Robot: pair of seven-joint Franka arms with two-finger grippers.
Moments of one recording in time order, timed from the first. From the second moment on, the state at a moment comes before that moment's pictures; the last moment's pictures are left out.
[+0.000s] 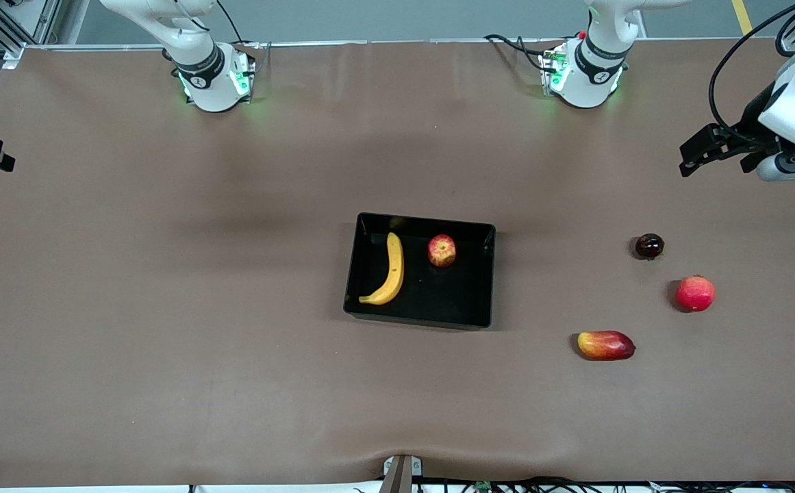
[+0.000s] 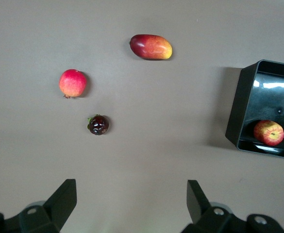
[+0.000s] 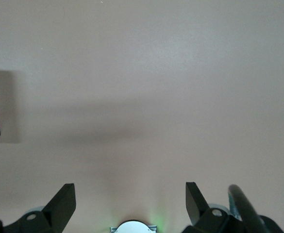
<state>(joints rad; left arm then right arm) 0.01 -0.09 -0.11 -1.68 0.00 1.60 -0.16 -0.06 0.08 -0.07 -1.33 0.01 1.32 -0.07</state>
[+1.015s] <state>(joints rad) -0.22 0.21 -0.27 -1.64 0.05 1.83 -0.61 -0.06 0.09 -0.07 -1.33 0.01 1.32 -0.07</state>
